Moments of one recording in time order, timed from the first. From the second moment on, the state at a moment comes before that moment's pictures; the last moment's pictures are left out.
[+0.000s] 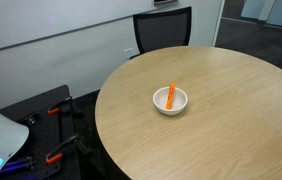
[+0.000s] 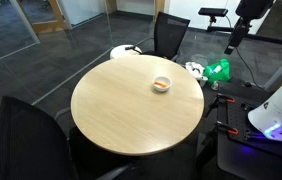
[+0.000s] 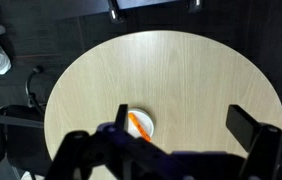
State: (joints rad) arm -0.02 -0.86 0.11 -2.62 -0.03 1.81 0.21
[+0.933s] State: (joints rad) arm -0.02 -0.85 0.08 -2.62 -0.09 1.83 0.18
